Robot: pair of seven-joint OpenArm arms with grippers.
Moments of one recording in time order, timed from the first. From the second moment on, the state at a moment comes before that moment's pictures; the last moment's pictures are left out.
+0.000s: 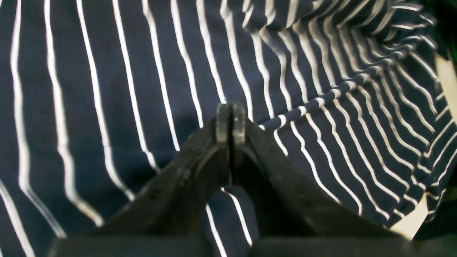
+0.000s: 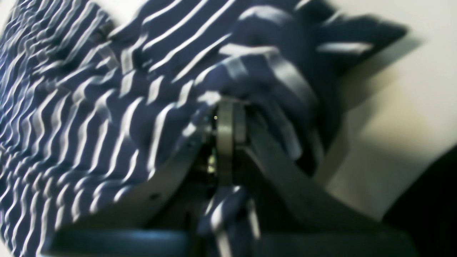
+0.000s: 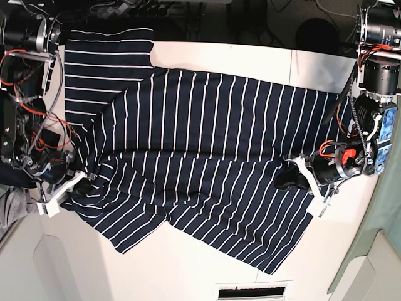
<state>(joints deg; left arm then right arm) -14.1 -25.8 3.9 65.8 -40.2 -38.0 39.5 18.8 15.1 11.9 58.7 25.3 28.8 -40.7</state>
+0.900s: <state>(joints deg) 7.8 -29.2 -4.4 70.8 -29.8 -29.1 31.4 -13.3 14.5 23.0 76.7 32.3 30.8 -40.5</state>
